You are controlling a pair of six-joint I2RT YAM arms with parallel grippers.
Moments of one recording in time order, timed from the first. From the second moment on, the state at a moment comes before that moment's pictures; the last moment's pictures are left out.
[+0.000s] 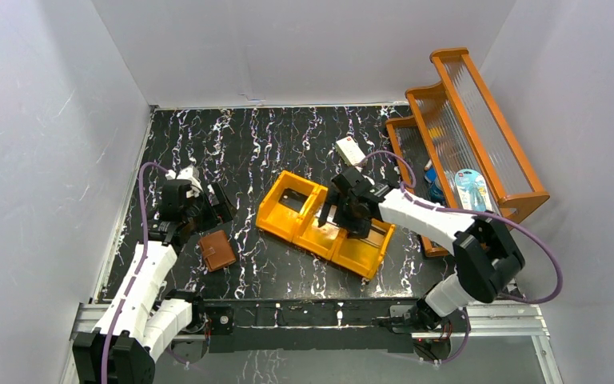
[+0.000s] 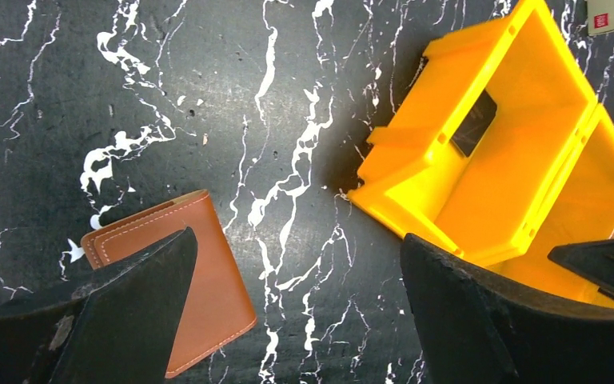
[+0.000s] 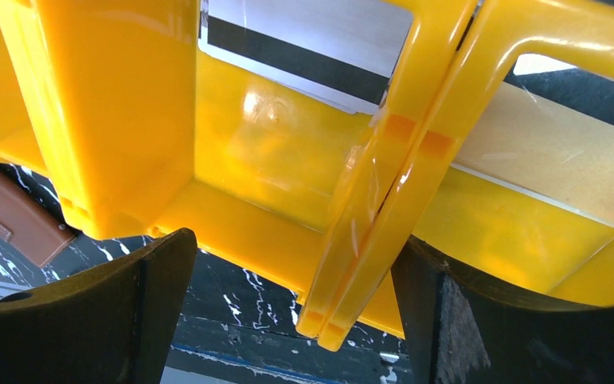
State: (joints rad) left arm -0.11 0.88 0.65 -0.55 0.14 -0.47; right arm 0.75 1.47 0.97 -0.64 0.00 1.02
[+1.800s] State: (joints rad) left arm -0.11 0.93 0.66 -0.57 0.09 -0.45; right arm 0.80 1.86 1.45 -0.82 0.26 0.87
